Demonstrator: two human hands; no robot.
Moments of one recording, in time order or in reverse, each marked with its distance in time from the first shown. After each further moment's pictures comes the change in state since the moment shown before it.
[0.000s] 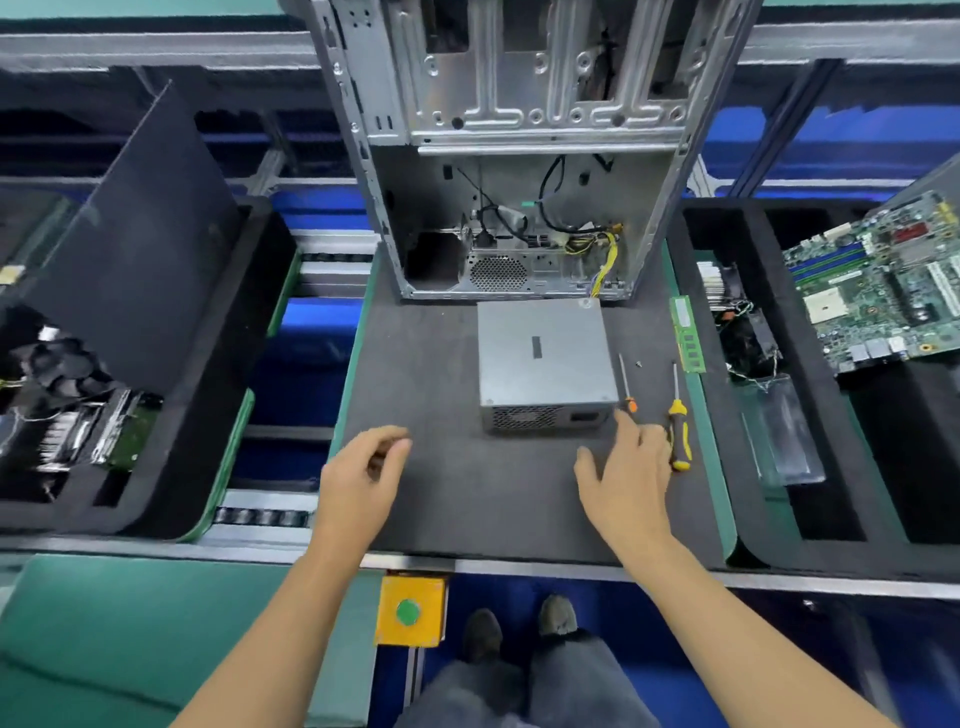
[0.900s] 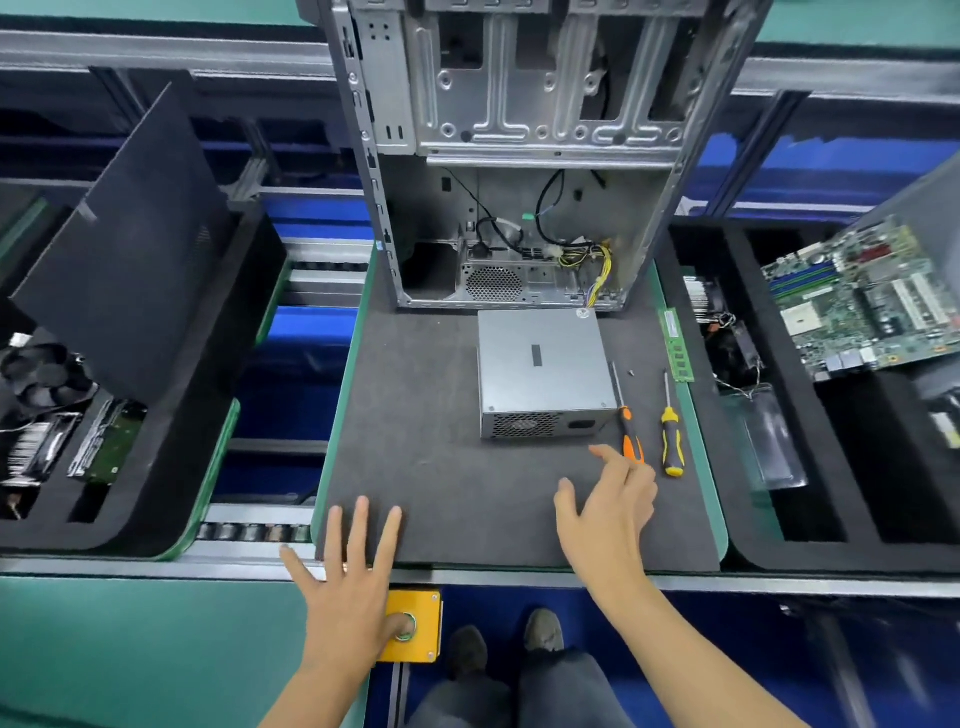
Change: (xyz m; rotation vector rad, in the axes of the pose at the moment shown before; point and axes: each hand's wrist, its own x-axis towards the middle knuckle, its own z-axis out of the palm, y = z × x) left_hand -0.086 -0.051 -0.006 0.830 -0.574 0.021; right_hand -0.038 -0.012 0.028 0.121 0.154 0.033
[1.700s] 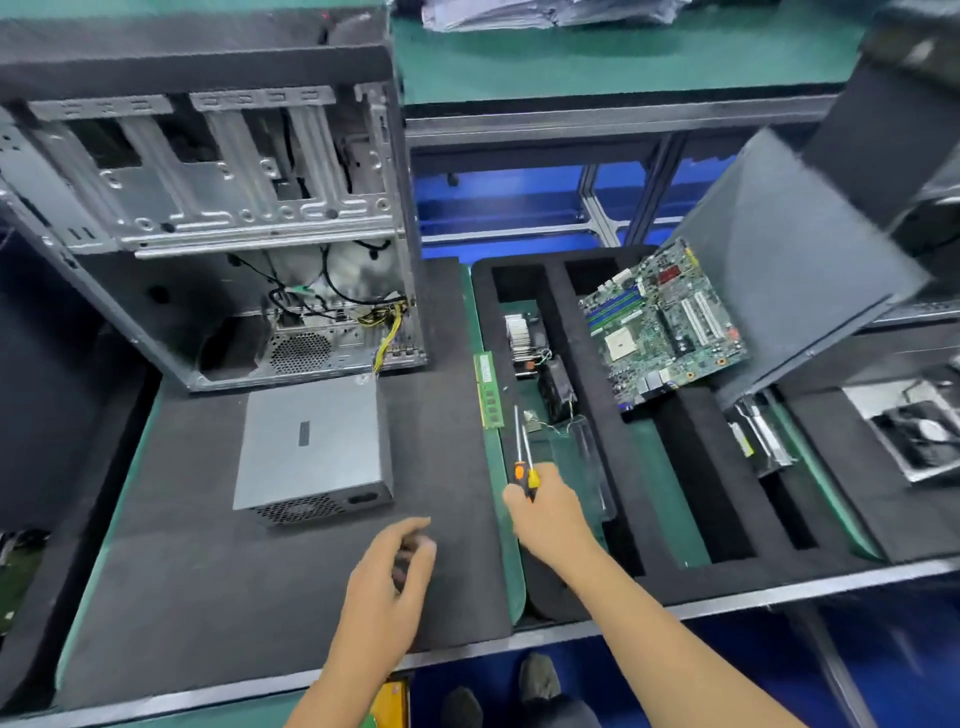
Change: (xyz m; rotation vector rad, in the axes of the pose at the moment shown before) left_hand 0.058 0.088 -0.080 -0.988 0.146 0.024; right_hand 0.071 -0.019 -0.019 0.380 -0.468 0.315
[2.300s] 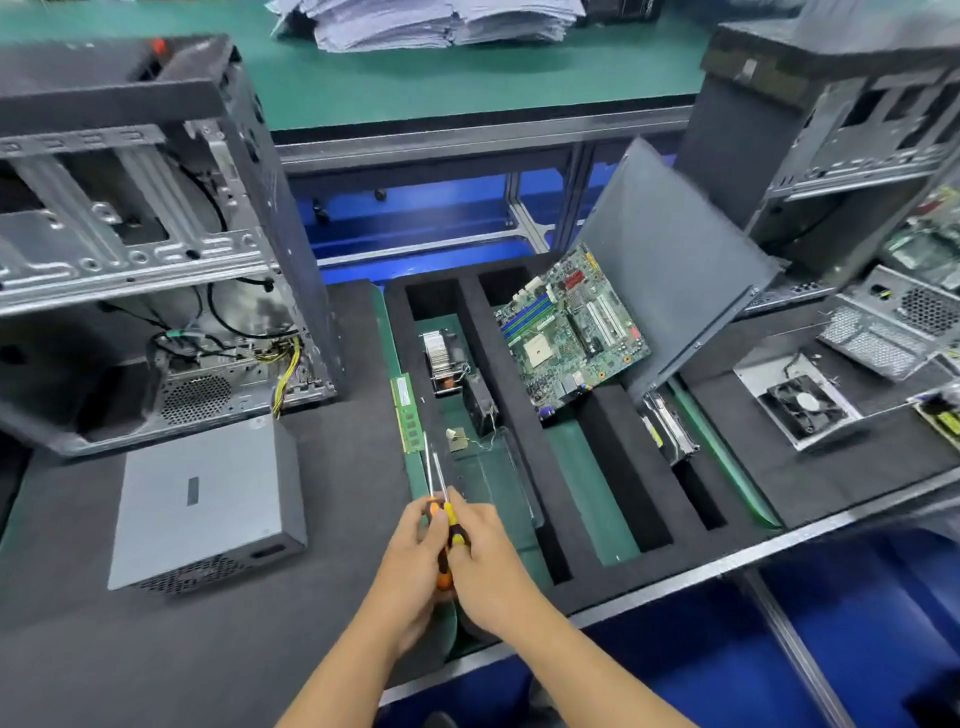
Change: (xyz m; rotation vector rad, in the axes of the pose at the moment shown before) left_hand 0.047 0.056 0.073 -0.569 -0.325 -0.351; right_hand -0.043 0.001 -0.002 0.148 -0.139 -0.082
